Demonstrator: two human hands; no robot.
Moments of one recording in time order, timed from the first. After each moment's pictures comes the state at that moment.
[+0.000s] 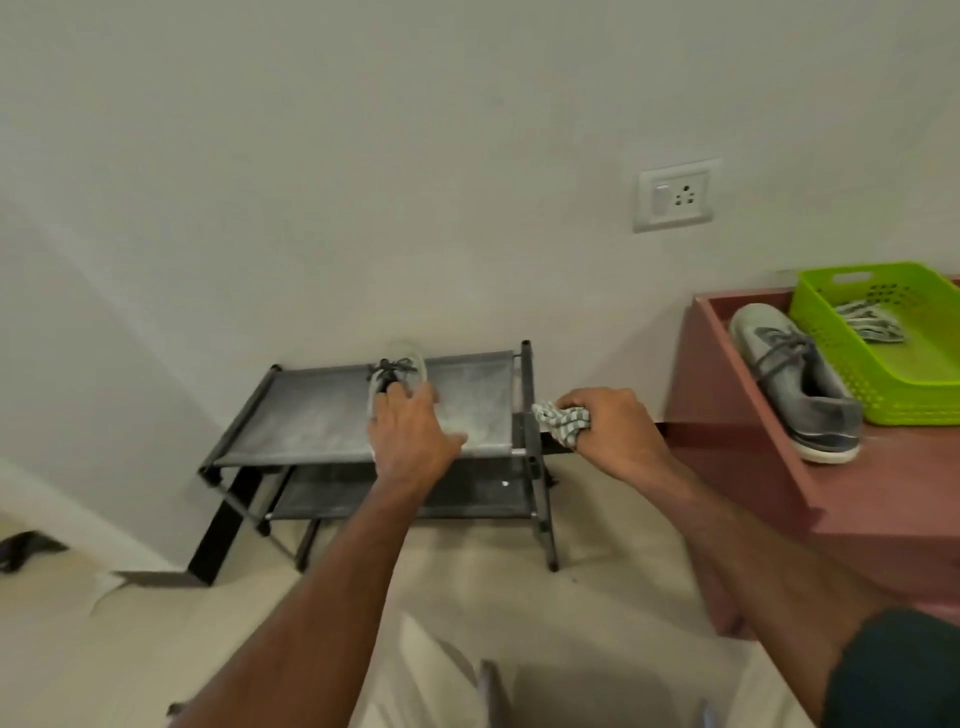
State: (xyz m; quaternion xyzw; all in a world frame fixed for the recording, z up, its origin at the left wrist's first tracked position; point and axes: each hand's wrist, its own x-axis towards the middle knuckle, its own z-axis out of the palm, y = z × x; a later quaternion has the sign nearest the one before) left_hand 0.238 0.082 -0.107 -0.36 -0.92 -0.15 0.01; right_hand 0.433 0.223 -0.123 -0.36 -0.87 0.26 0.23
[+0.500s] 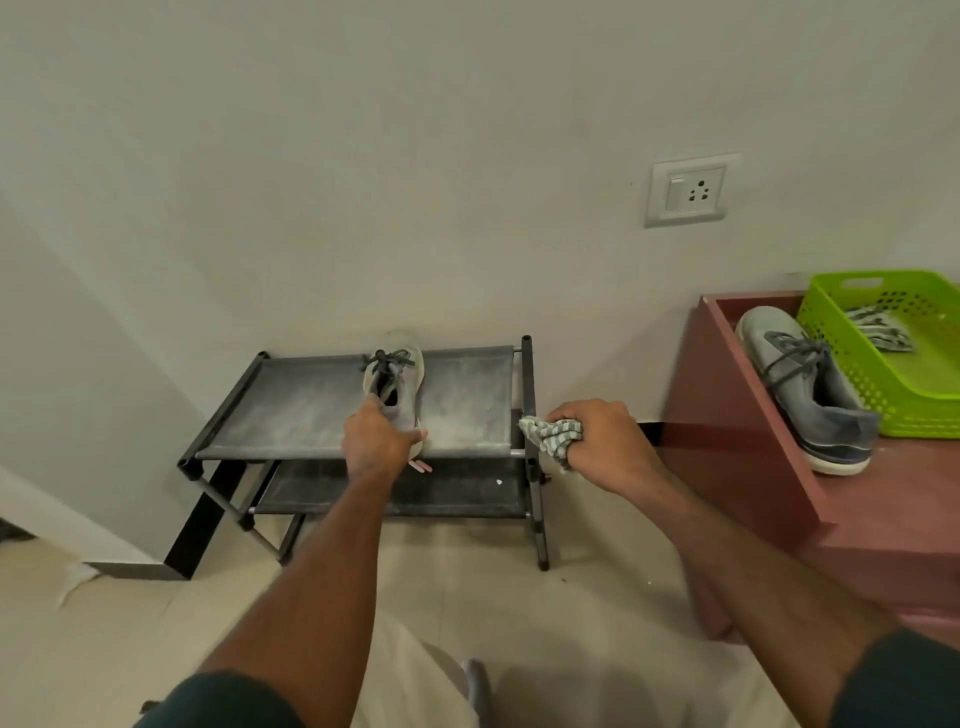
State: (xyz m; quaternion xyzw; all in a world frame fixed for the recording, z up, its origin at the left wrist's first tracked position) left_hand 0.186 0.072 -0.136 -0.21 -0.92 -0.33 -0.07; right_hand 0.413 0.220 -0.141 -0.34 -0.86 0.32 0.20
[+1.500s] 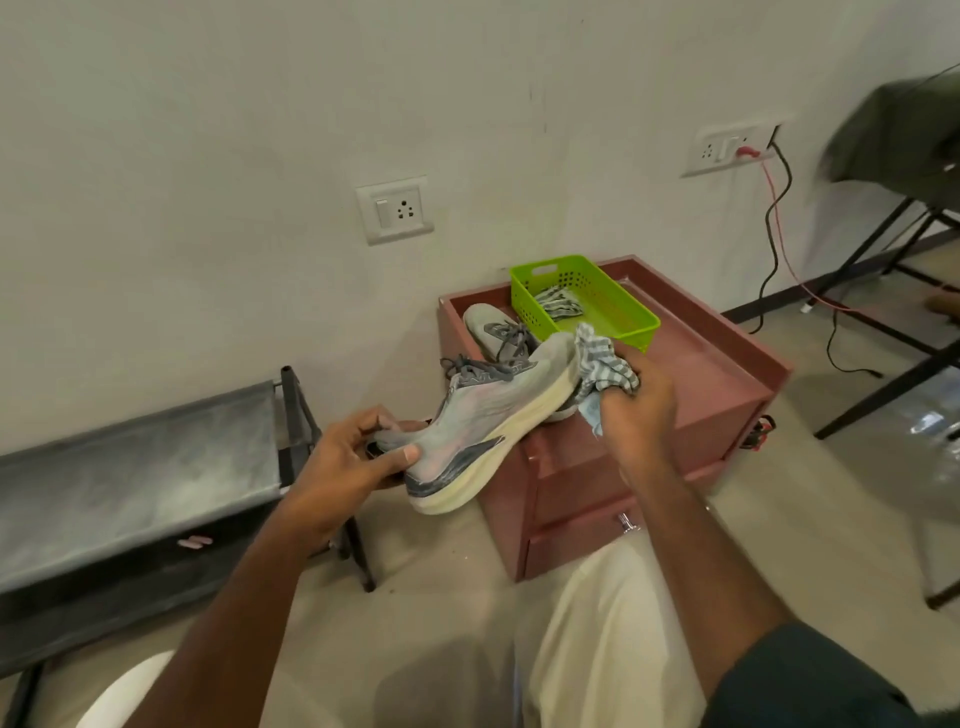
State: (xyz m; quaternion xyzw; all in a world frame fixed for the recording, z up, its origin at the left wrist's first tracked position) left_hand 0.383 0.143 -0.097 -0.50 -0.54 -0.49 -0.47; right_hand 0.662 0.253 -0.097 -0.54 -0.53 0.30 0.58
